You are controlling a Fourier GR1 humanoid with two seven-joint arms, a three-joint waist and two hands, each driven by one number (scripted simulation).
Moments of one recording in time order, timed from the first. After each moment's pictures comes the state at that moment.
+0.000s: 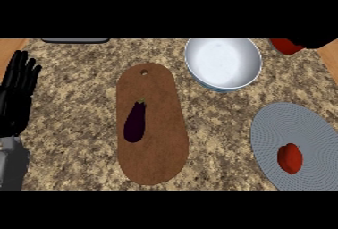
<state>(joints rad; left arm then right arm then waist) -0.24 0.30 0.23 -1.52 0.13 0.00 0.01 -1.00 -0.48 -0.28 -1.13 0.58 0.62 0.21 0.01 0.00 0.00</state>
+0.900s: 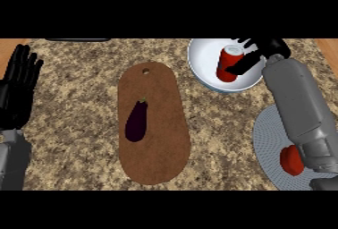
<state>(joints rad) -0.30 0.30 0.24 -1.47 0.13 -0.01 -0.01 -0.99 -0.25 -0.19 -0.70 0.76 0.18 0.19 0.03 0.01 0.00</state>
